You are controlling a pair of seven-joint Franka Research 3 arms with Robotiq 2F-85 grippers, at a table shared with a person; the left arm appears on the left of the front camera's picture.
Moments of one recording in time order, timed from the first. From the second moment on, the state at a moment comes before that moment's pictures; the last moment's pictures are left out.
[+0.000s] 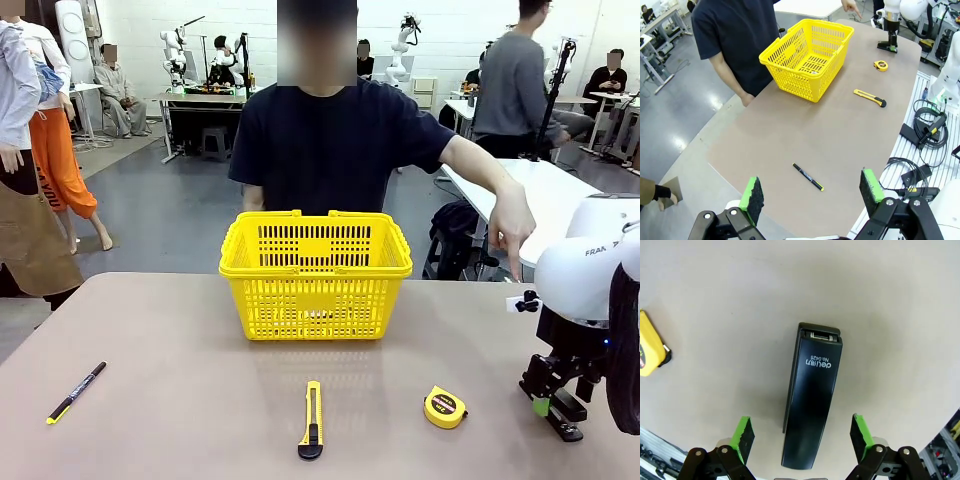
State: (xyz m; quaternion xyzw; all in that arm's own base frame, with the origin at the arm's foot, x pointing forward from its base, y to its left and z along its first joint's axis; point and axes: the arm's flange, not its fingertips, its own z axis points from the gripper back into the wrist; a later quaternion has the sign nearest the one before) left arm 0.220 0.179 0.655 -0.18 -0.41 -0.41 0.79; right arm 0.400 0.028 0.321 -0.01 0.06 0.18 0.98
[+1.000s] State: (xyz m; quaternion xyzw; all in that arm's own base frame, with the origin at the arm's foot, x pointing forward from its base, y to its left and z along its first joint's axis) left arm 0.220 0.179 0.655 -0.18 -0.41 -0.41 0.79; right arm 0.406 0.032 0.307 -0.03 0.07 0.20 0.98
